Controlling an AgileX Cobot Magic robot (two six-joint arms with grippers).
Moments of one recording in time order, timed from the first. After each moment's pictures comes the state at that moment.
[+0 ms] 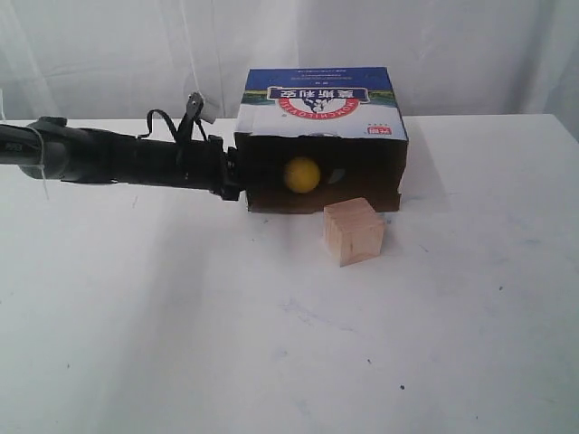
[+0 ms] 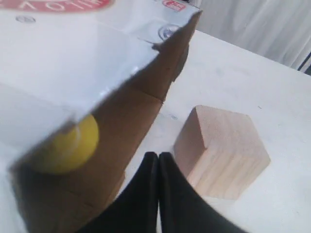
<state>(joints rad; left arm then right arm) -0.27 2.34 -1.62 -1.64 1.07 1.91 -0.07 0.01 -0.01 -0.17 0.30 0.05</state>
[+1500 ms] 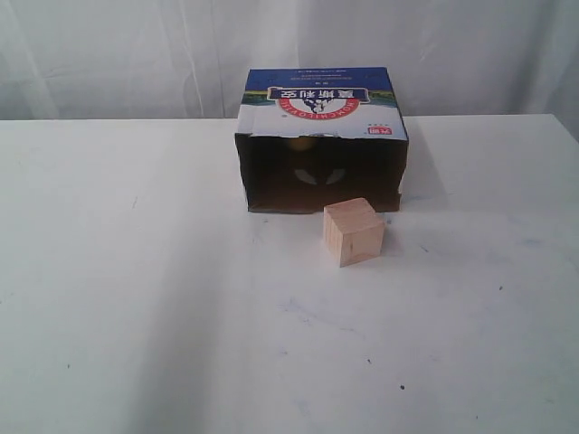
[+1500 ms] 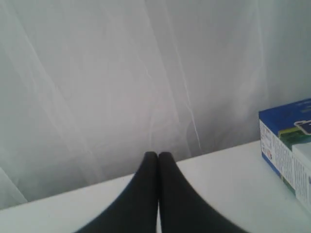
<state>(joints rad) -0.02 0.93 -0.81 -1.60 0.11 1.81 -0.07 0.01 -0.01 -0.17 0.29 0.25</state>
